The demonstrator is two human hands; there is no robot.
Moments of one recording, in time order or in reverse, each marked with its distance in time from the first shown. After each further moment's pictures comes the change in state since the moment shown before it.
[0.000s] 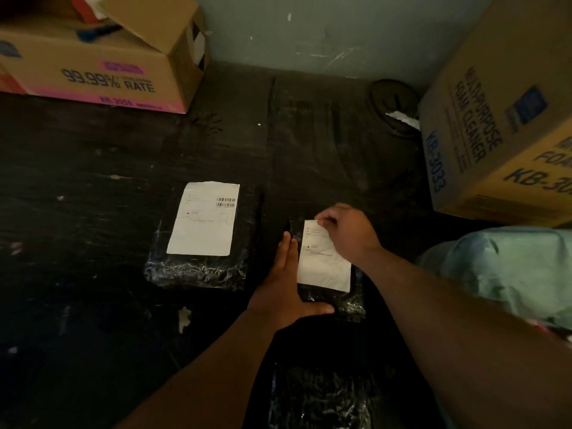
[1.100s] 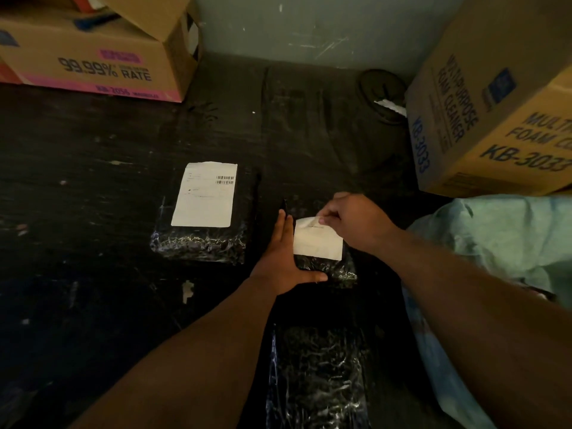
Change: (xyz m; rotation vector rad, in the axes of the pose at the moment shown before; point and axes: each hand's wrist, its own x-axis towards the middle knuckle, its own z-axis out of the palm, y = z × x) left_hand -0.003 0.001 0.004 -0.044 0.046 0.035; right_hand -0.061 -0.023 -0.049 -0.185 -0.159 -0.159
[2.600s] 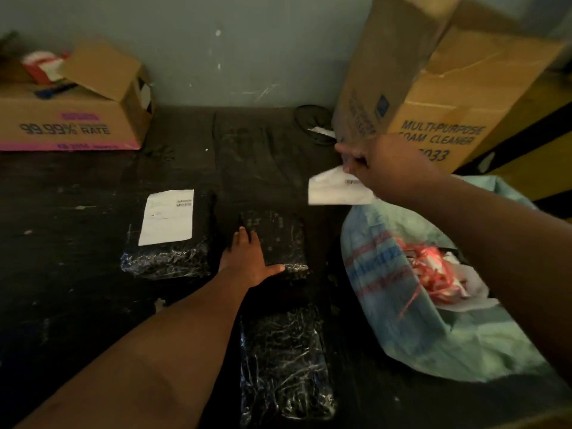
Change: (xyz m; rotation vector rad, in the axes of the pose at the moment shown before) left_hand -0.016 0.054 -0.011 0.629 -0.087 -0.077; right_hand -0.139 -0.013 -0.158 -0.267 0.355 0.077
